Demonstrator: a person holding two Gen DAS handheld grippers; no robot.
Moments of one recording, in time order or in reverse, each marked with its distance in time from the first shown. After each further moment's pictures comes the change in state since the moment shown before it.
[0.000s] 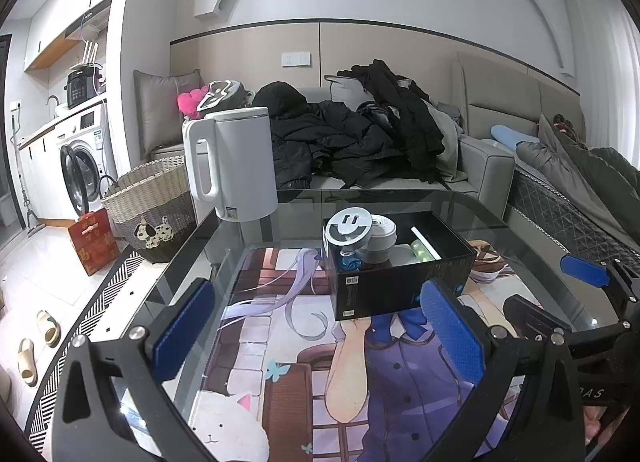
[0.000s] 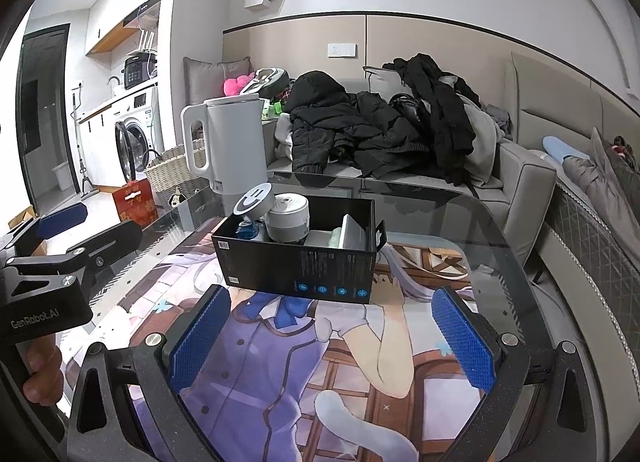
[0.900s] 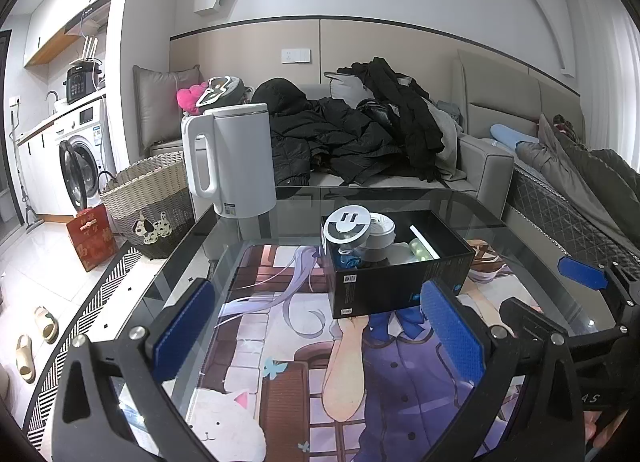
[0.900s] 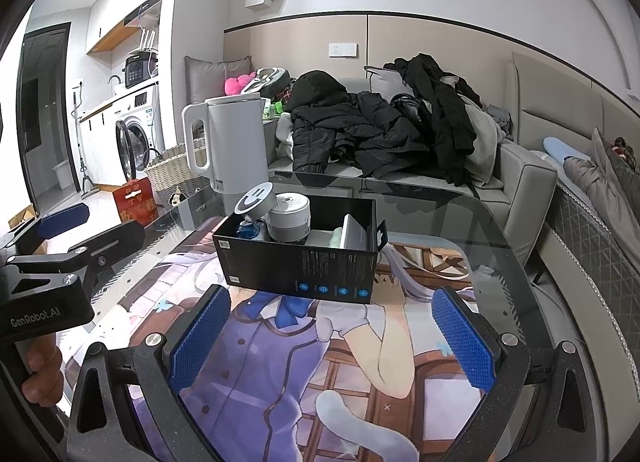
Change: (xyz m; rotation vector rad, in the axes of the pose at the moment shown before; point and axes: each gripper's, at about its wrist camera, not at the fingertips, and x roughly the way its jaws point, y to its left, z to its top) left arm 0.002 -0.003 0.000 -0.008 0.010 -0.003; right arm 0.002 0.000 0.000 -0.001 0.002 0.003
